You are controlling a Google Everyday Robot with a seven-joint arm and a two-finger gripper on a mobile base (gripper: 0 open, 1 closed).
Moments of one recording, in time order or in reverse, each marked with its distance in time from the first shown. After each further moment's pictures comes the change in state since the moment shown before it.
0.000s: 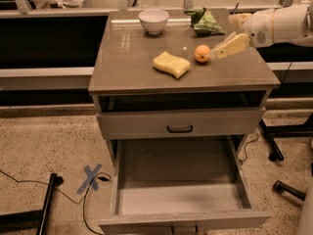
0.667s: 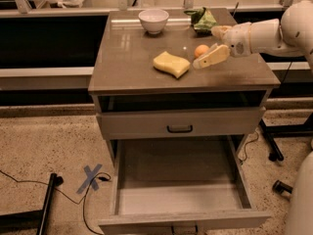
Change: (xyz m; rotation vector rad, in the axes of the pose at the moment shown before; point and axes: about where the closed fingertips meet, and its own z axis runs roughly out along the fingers) arm 0.021 0.012 0.058 -0.059 -0.012 0.024
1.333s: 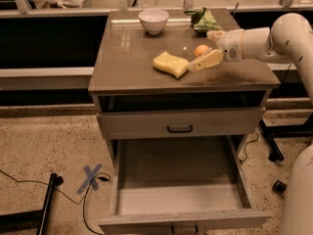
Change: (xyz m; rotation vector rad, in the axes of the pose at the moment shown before) arm 0.014 -0.009 0.024 0.009 -0.041 0.015
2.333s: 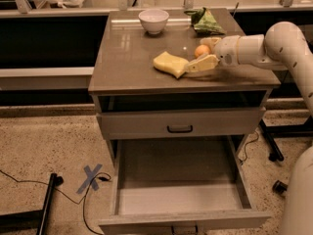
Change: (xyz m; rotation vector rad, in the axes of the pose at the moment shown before) arm 0.017 -0.002 0.013 0.020 0.000 0.008
